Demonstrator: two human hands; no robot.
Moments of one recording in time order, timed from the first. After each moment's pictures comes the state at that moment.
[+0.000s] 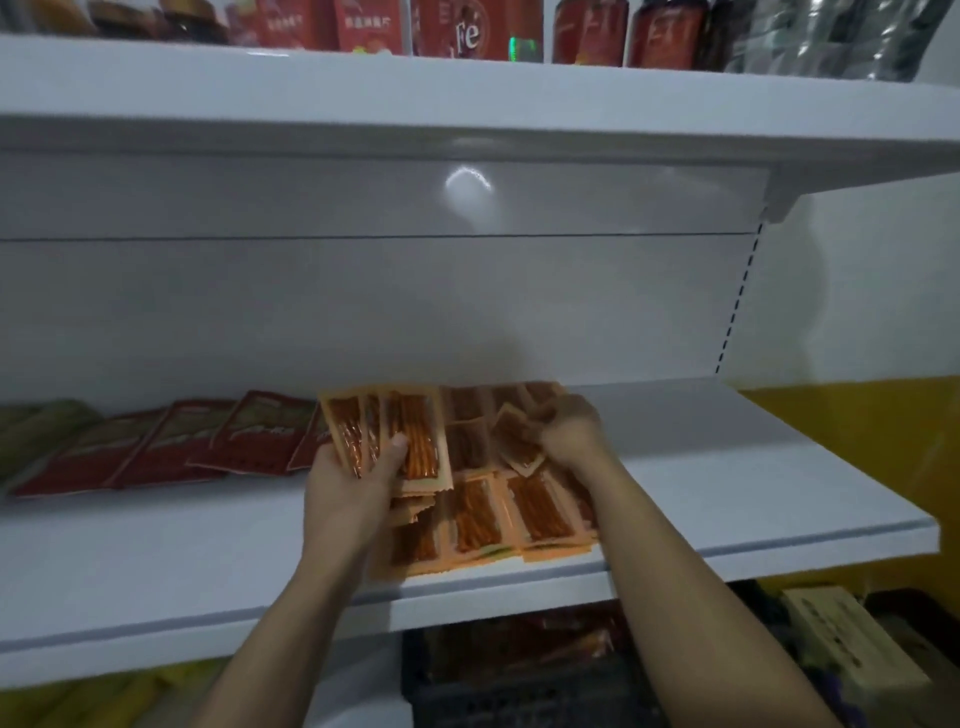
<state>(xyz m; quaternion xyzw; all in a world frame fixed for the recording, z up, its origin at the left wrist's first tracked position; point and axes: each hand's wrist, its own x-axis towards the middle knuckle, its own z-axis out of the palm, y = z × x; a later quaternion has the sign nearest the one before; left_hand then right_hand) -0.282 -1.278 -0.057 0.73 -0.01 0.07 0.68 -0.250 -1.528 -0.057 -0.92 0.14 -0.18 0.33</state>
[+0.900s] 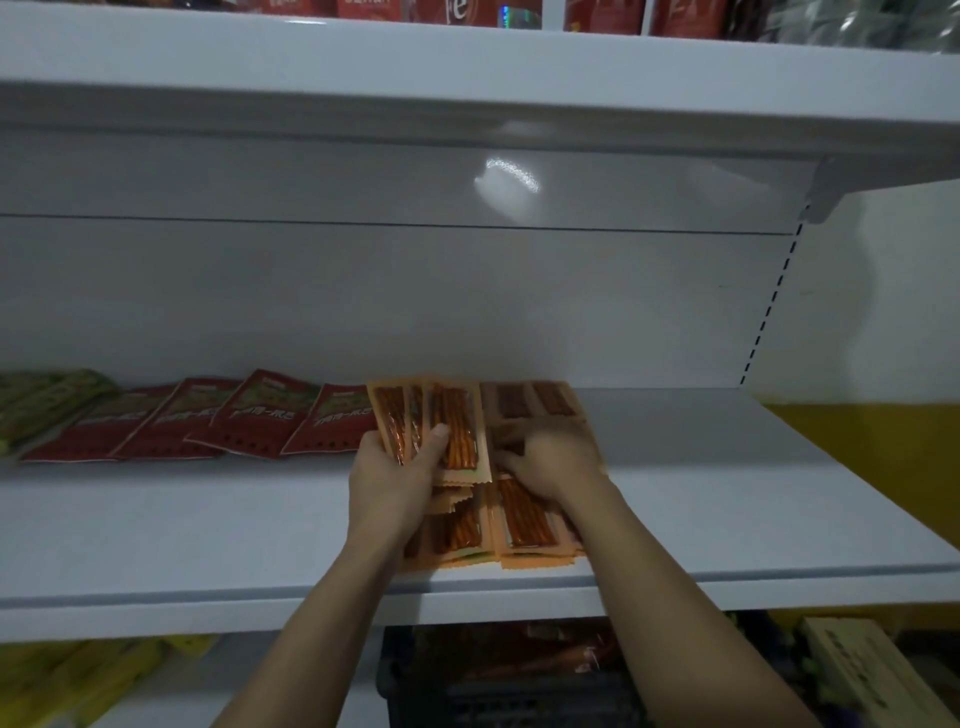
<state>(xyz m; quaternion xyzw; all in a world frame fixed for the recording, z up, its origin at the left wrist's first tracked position) -0.288 -1.335 -0.059 0.73 0.01 0.07 0.68 -0.242 -1.532 -0.087 -0.98 -0.01 -0.15 0.09</state>
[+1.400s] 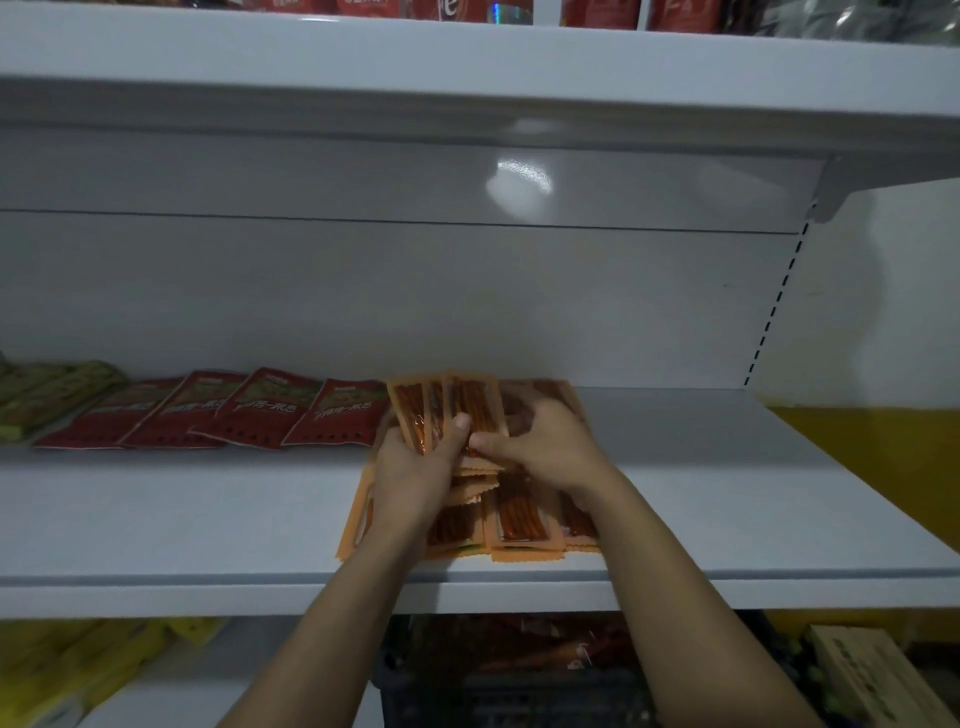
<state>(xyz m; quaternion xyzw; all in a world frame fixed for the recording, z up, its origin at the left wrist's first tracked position) -0.297 -1.358 -0.055 0.71 -0.01 0.05 0.70 -0.287 -1.520 -0.043 -0.84 -0.07 -0.09 0.54</state>
